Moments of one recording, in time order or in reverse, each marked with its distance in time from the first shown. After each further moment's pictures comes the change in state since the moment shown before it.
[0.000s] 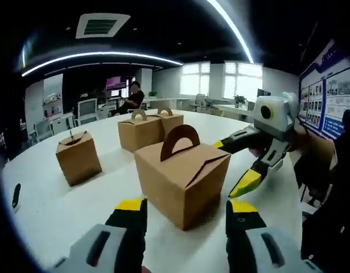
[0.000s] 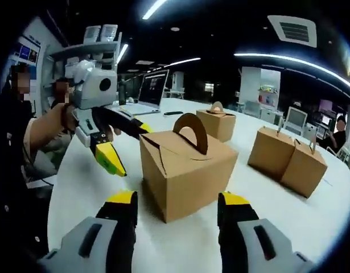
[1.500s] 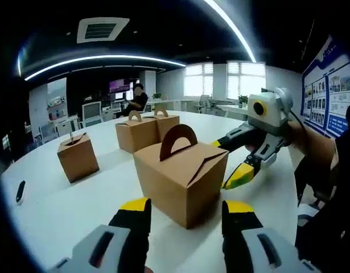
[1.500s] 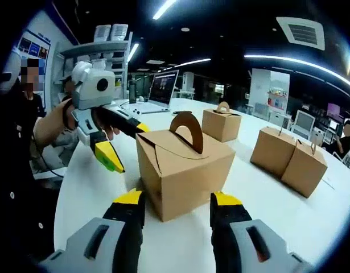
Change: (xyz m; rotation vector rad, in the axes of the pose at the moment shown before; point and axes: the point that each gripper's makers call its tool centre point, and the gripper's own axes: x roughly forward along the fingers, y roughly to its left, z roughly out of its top) left arm -0.021 -0.020 -0.004 -0.034 -0.025 0.071; right arm -0.036 0.003 -0.010 -0.020 -0.014 0.071
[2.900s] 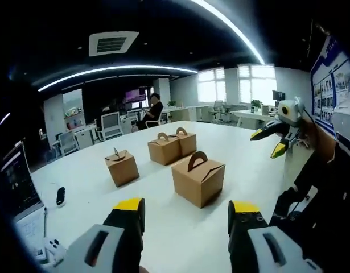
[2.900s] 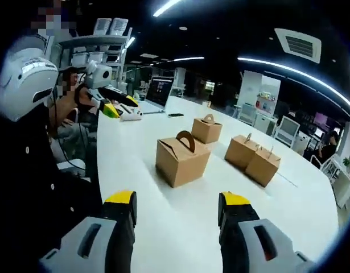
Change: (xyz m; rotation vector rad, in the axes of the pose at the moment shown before) left arm -0.128 0.015 0.032 0.037 -0.042 0.127; right arm -0.133 0.025 0.025 -0.060 0.056 -0.095
